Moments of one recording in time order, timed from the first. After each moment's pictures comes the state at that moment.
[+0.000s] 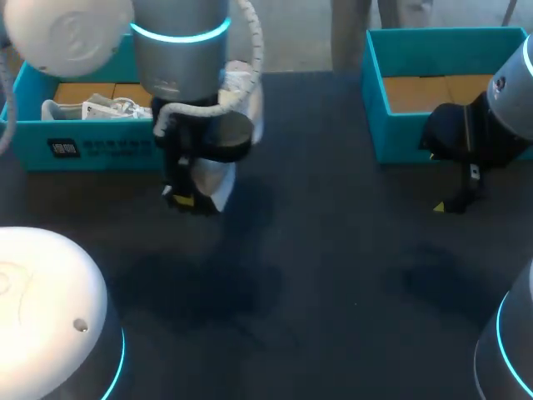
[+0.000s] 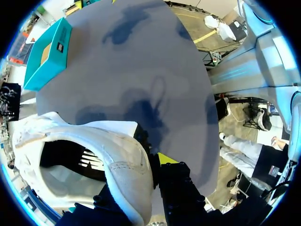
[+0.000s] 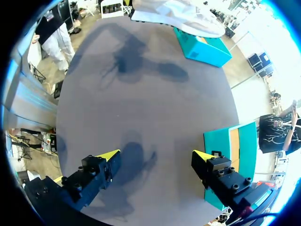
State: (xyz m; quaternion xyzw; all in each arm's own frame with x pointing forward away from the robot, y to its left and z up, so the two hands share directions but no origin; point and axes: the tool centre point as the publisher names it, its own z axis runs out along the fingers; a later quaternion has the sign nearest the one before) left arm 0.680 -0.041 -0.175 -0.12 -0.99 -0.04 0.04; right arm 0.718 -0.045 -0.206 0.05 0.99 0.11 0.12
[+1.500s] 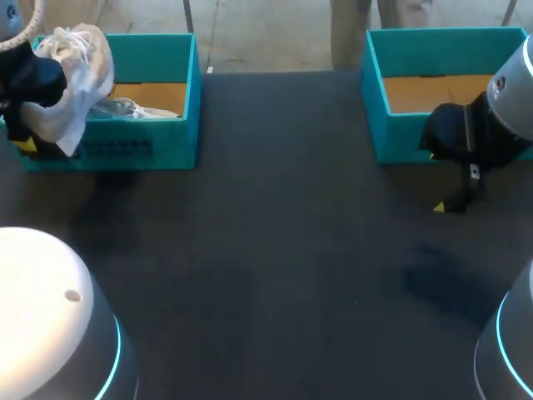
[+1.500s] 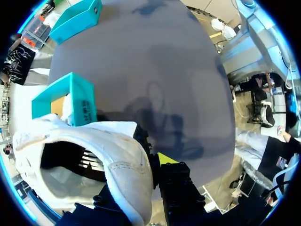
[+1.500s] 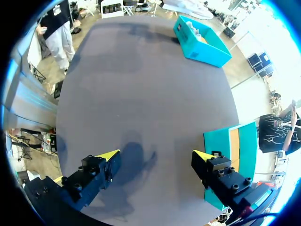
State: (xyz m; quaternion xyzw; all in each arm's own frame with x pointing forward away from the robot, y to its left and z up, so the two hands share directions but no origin) left arm 0.809 0.209 -0.186 -0.09 -1.00 -0.02 0.03; right arm 0.718 -0.045 -0.206 0.05 0.99 0.11 0.12
